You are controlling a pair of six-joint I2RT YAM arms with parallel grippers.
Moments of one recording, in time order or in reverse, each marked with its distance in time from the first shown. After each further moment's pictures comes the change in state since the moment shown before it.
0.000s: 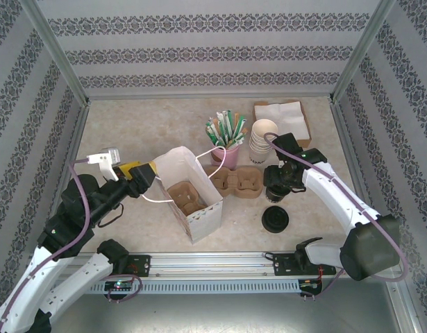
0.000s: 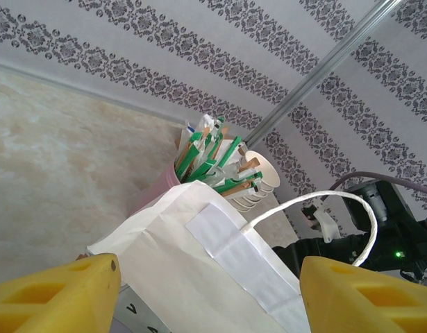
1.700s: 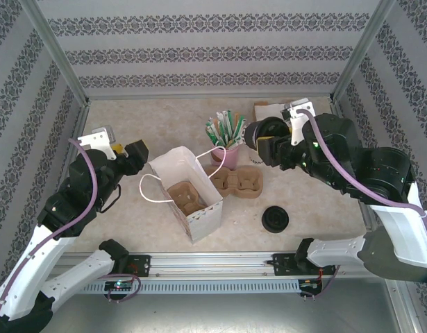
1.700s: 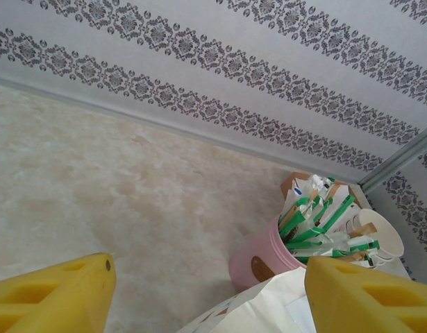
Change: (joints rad) left arm 0.003 0.231 0.242 -0.153 -0.341 0.077; right arm 0.671 -0.053 1.046 -0.371 0.347 -0.045
